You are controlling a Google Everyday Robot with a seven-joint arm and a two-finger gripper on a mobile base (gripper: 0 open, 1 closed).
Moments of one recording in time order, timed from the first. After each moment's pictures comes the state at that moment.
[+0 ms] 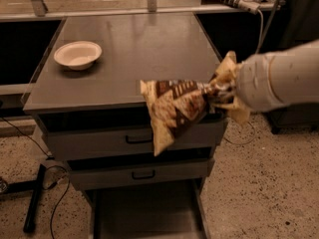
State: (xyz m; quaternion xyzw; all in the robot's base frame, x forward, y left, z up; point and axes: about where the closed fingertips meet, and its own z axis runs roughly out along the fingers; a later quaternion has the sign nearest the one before) arm 0.490 -0.142 0.922 -0.73 0.55 -0.12 0.39
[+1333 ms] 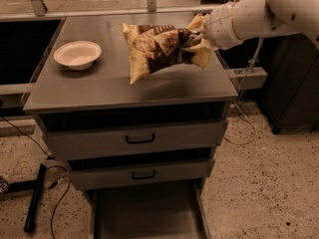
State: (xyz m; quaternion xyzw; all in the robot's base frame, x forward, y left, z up) arm 0.674 -0.094 0.951 -0.70 0.52 -0.01 0.49
